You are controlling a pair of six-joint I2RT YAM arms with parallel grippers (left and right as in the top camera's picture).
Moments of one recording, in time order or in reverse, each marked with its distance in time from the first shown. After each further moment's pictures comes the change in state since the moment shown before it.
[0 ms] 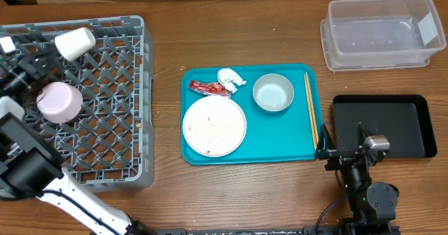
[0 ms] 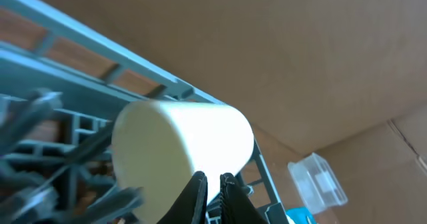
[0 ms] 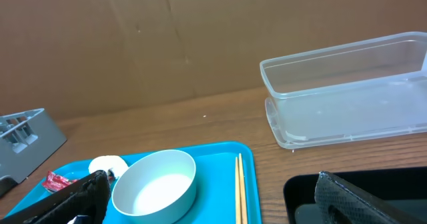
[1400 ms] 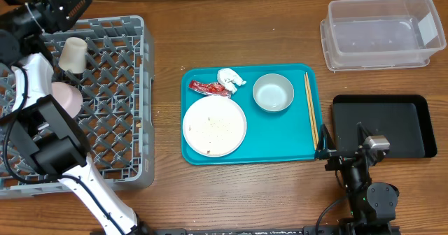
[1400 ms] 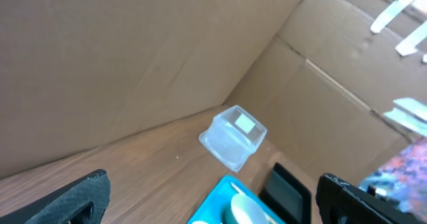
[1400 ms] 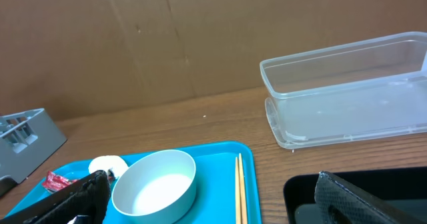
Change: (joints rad) left arm -0.286 -0.002 0.262 1.304 0.228 -1.223; right arm 0.000 0.000 0.000 0.000 0.000 0.000
